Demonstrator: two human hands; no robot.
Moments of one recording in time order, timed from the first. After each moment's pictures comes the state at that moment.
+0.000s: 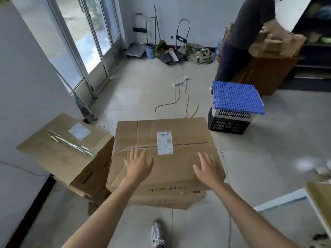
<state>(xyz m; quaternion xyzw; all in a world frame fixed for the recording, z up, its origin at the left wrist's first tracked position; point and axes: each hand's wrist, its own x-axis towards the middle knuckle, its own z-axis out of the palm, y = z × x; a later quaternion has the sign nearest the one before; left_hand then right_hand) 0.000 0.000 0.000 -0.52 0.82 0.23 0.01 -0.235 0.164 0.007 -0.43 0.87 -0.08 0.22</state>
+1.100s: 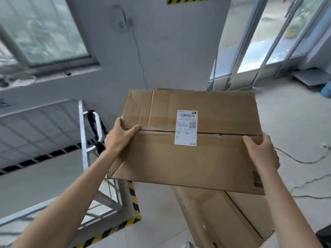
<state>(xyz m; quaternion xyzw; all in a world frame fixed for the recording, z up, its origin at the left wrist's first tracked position) 0.199 0.113 0.122 -0.88 0.31 0.13 -0.32 -0.214 -0.046 0.158 -0.59 0.72 -0.24 0.28</state>
